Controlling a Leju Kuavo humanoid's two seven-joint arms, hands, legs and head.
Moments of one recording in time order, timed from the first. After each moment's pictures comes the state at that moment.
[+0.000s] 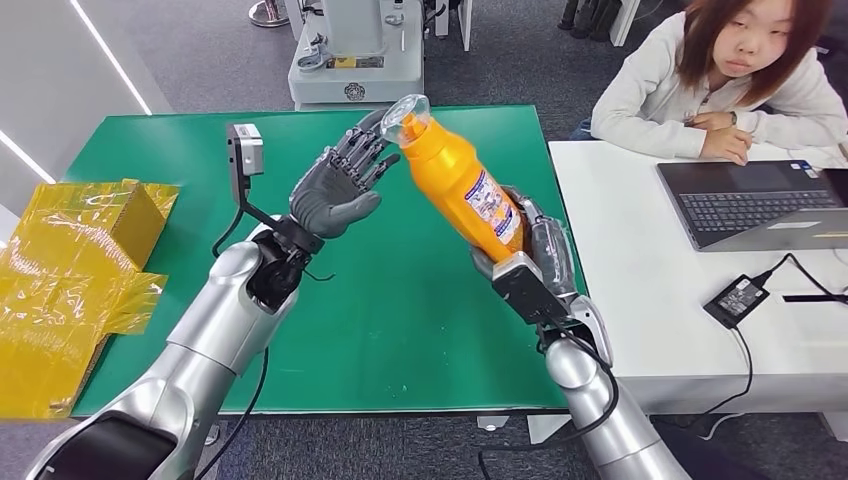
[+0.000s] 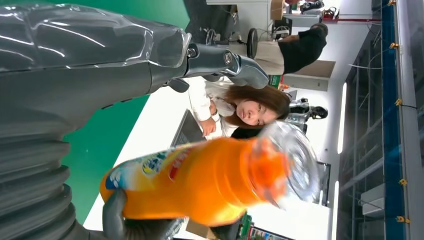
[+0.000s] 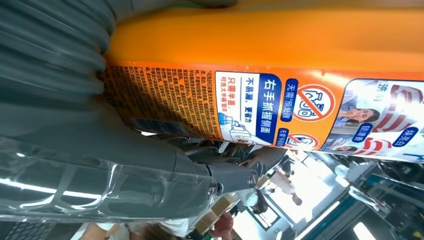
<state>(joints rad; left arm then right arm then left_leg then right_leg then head) -0.81 -0.12 -0.55 -0.77 0.49 -0.47 -0.21 -0.38 -0.02 0.39 -1.26 0.43 -0.25 -0.54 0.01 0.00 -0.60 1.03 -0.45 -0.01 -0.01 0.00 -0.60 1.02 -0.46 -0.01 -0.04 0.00</state>
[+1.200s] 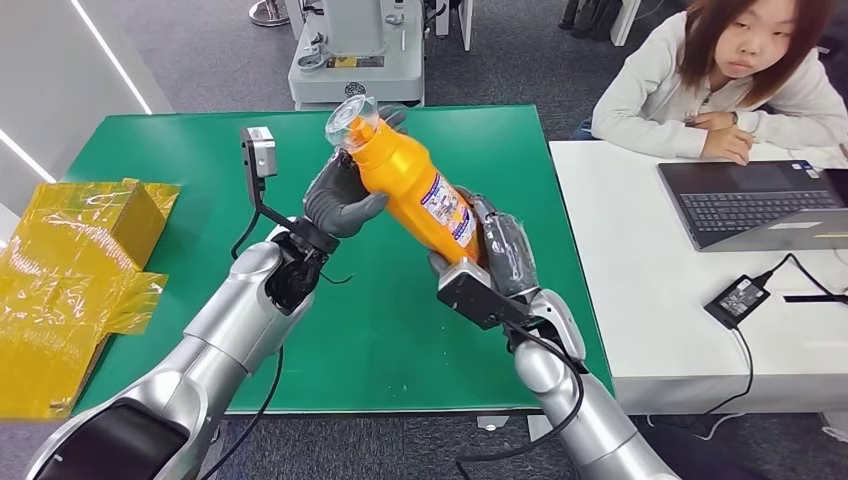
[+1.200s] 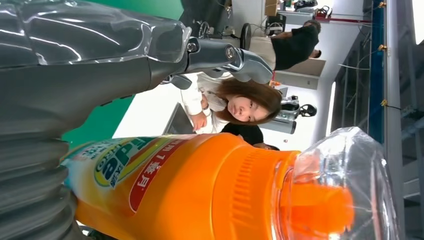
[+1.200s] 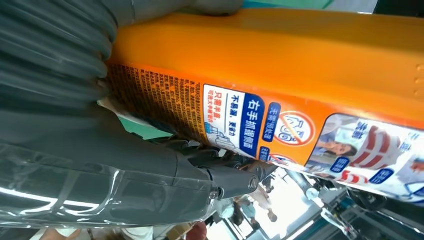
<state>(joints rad) -0.86 -0.15 -0.63 -0.66 0.55 -0.39 -0.28 -0.42 0.02 0.53 -1.29 0.54 -0.19 -0.46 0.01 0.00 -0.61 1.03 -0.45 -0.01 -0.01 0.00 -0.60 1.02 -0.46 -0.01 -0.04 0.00</state>
